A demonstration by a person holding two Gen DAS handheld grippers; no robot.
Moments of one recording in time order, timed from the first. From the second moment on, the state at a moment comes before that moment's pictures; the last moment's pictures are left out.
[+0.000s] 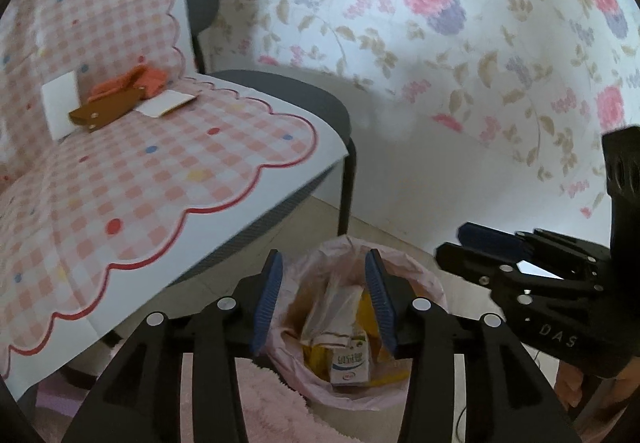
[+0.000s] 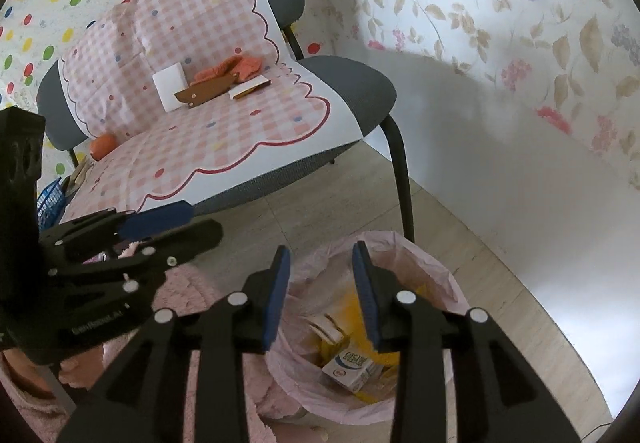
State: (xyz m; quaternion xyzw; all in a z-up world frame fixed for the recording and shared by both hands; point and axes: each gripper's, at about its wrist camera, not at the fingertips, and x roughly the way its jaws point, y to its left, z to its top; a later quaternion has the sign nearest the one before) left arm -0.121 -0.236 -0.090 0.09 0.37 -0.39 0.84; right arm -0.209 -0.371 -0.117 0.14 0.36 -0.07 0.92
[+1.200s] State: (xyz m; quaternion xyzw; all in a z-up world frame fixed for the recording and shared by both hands) left arm -0.041 -0.092 -0.029 0.03 0.33 -0.21 0.92; right arm -0.115 -0.320 -0.038 0.09 0.30 -0.03 0.95
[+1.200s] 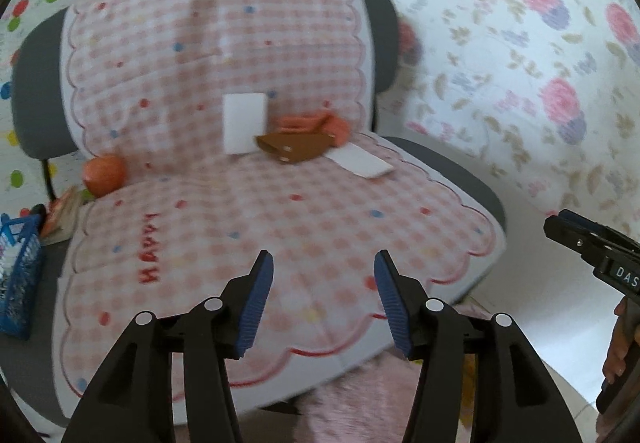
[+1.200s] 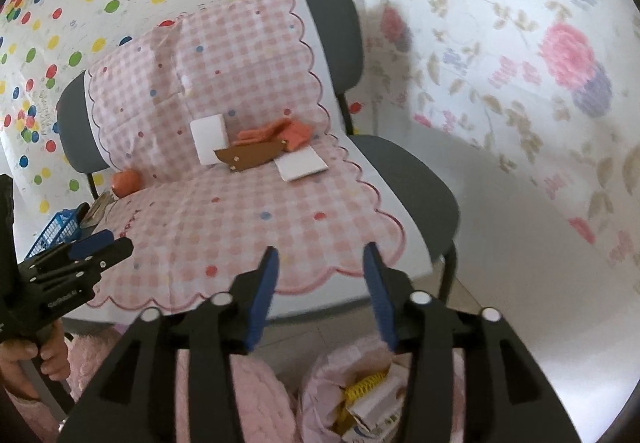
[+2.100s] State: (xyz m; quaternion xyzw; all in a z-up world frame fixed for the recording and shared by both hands) left arm 0.138 -0.080 -0.056 0.01 0.37 -0.16 0.92; right arm 0.070 -0.312 -0.071 0.05 0.36 -0.01 0.93
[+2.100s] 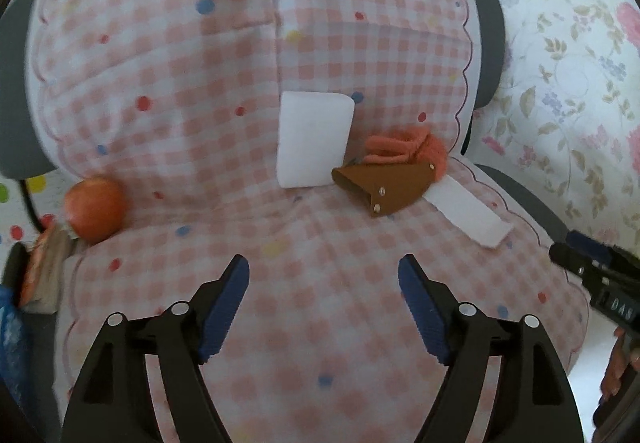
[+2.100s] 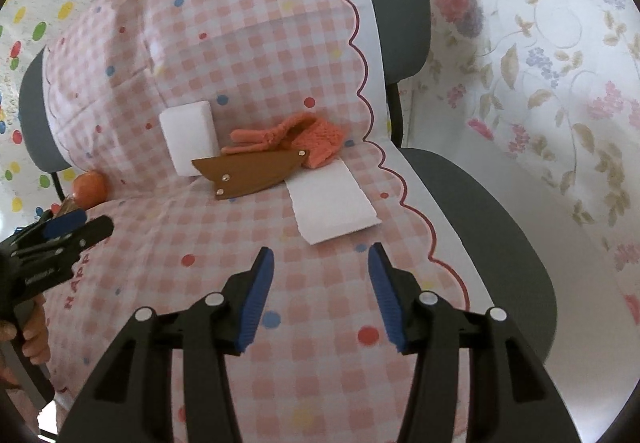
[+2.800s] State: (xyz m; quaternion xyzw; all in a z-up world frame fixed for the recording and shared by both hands) left arm 0.251 -0.129 -0.089 -0.04 0.43 -0.22 0.88; right arm 0.121 -0.335 -0.093 0.07 0.38 -0.02 0.92
